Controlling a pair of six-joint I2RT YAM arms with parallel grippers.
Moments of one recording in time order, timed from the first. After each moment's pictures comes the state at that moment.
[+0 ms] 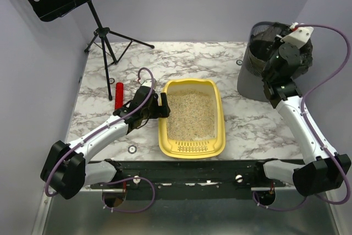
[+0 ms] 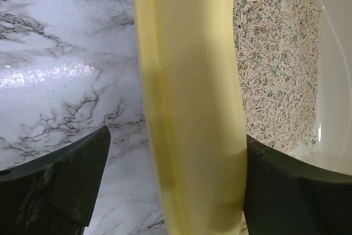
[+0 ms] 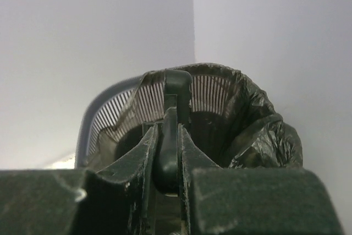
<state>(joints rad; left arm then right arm) -0.58 1.20 0.72 -0.23 -0.08 -0.55 0.21 1.21 1.19 0.19 0.76 0.03</state>
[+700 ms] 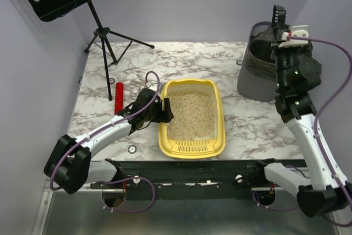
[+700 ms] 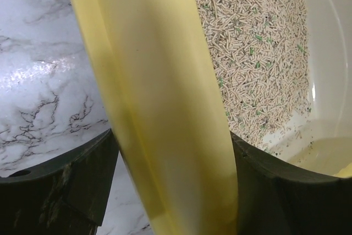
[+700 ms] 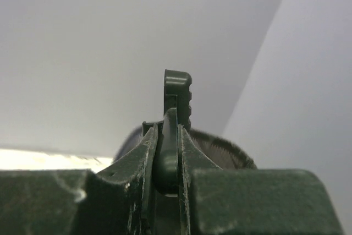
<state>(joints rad) -0.58 1.25 0.67 -0.14 0.06 -0.49 0.20 1.04 1.16 0.21 0.27 -0.39</state>
